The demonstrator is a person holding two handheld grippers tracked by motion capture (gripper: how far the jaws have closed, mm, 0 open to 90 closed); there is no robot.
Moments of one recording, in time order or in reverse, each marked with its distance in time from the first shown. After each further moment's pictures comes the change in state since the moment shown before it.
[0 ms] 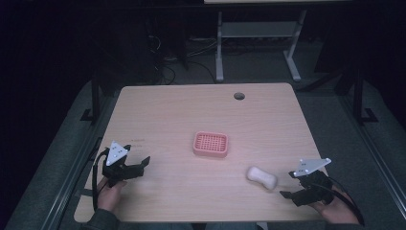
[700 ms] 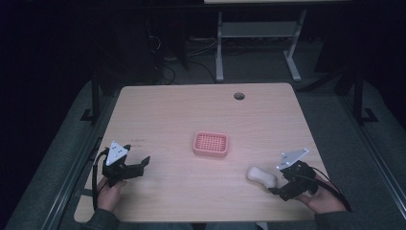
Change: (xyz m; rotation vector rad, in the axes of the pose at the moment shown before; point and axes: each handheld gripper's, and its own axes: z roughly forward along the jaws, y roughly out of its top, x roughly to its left) left arm 0.000 0.000 0.000 -0.004 -0.002 -0.001; right arm 0.007 0.043 0.016 0.081 0.039 -0.076
